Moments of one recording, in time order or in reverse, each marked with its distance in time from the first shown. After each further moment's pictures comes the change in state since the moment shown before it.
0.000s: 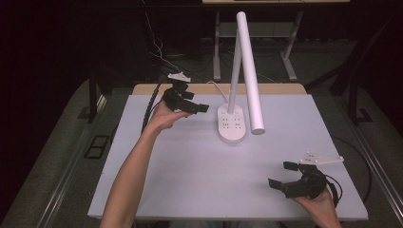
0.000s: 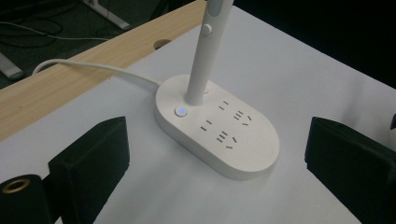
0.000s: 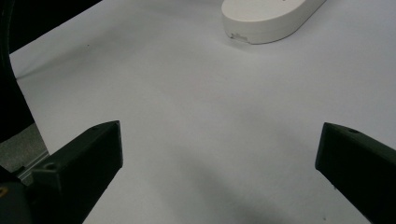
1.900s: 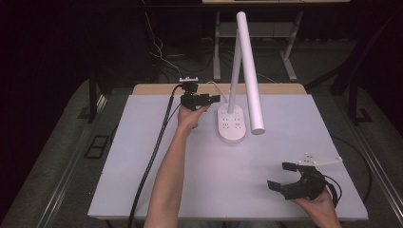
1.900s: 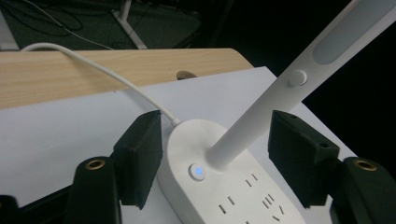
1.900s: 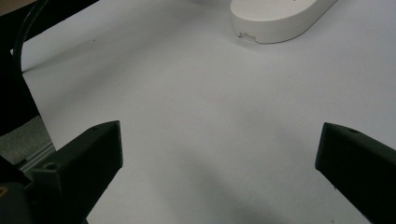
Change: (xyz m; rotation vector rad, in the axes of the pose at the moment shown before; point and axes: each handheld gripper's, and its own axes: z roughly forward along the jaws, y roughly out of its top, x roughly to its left) left arm 0.029 -0.018 0.087 -0.214 0.031 -0.351; right arm 0.004 0.001 0.000 0.013 0.011 -0.021
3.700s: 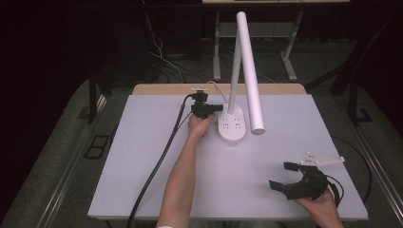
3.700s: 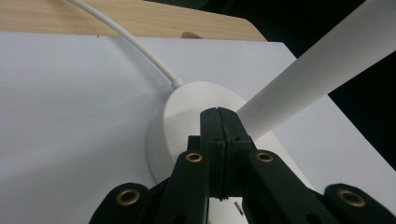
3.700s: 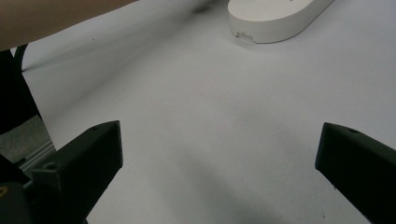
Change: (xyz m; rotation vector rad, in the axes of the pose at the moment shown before) left arm 0.004 -0.032 0.044 0.055 0.007 -0.082; right arm -0.003 -0.001 -0.003 -0.003 -0.001 -0.003
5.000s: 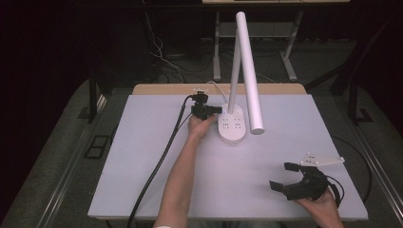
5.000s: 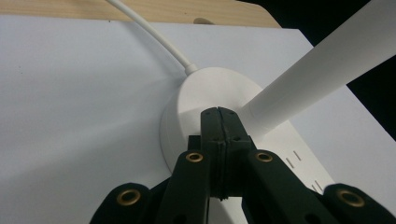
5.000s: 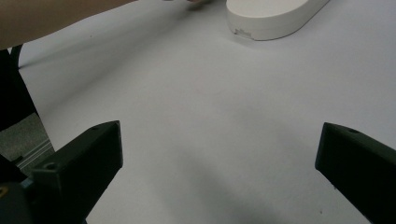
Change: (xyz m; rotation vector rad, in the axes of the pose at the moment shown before) left arm 0.002 -0.002 0.001 0.041 0.044 0.003; right arm 0.000 -0.001 0.000 0.007 -0.009 -0.006
